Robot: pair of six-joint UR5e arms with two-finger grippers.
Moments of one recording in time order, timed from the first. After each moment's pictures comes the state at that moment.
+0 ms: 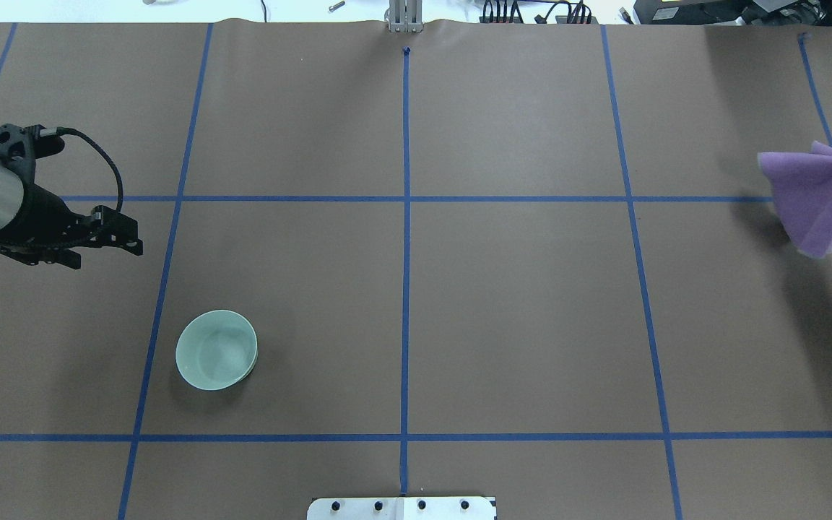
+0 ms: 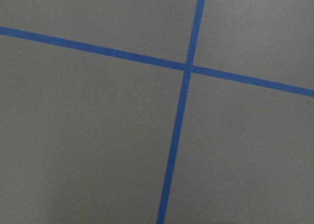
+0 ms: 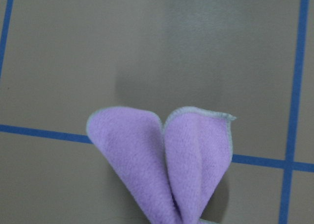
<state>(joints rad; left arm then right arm) -0.82 -1.65 -2.00 -1.85 -2.15 -1.18 1.38 -1.47 1.50 -1.24 2.42 0.31</state>
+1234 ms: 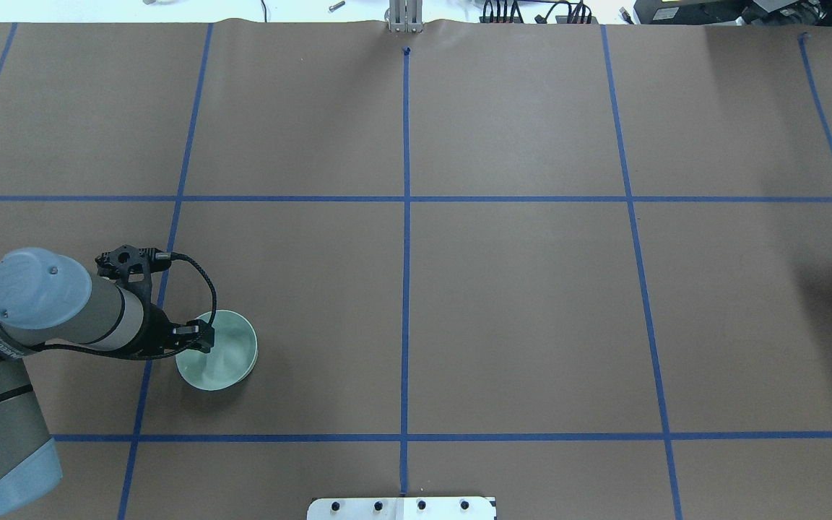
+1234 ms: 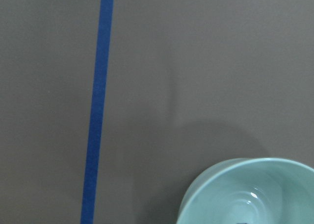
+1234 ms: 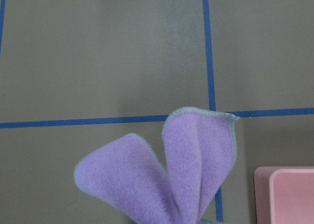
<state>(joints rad) -0.51 -1.66 -1.91 -1.95 -1.94 -1.31 1.55 -1.66 1.71 -1.32 2.45 0.29</state>
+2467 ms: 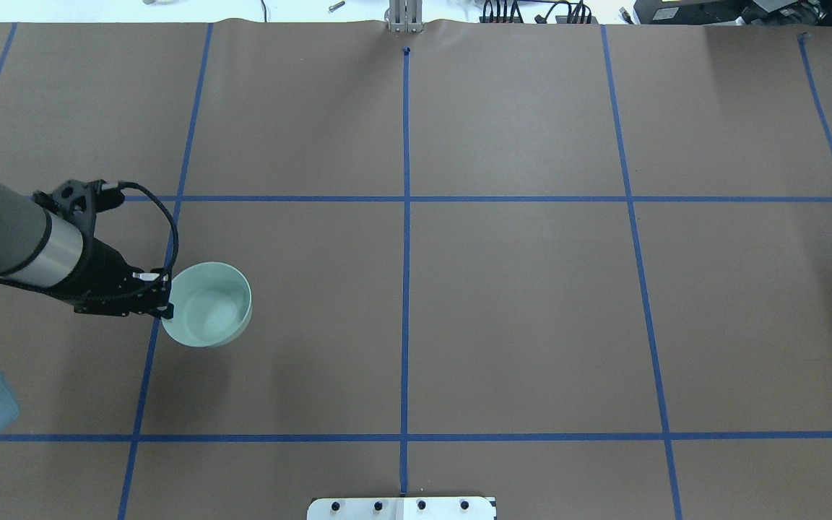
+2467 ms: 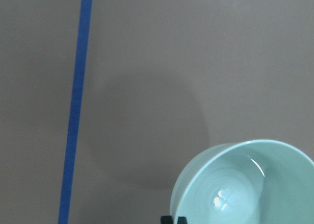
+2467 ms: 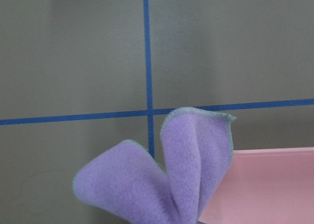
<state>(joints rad) -0.75 -1.69 -2.06 -1.81 -2.22 -1.30 1.71 -1.71 1.71 -1.41 2.35 0.07</state>
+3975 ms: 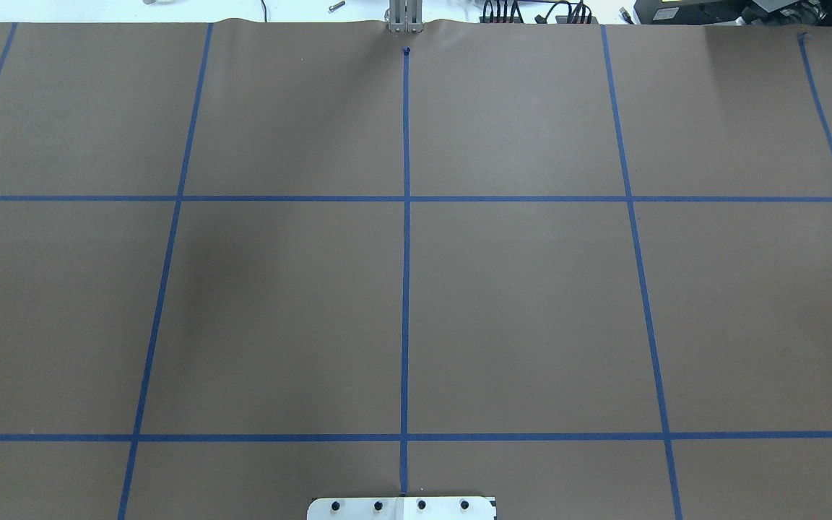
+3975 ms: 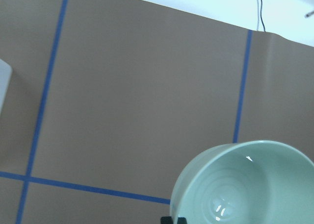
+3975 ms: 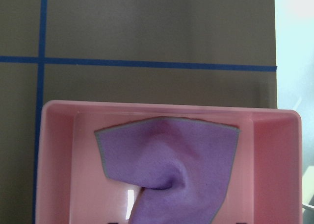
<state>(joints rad) -1.57 -2.06 -1.41 -1.45 -2.47 -0.44 1.84 -1.64 1.55 -1.57 2.26 -0.27</state>
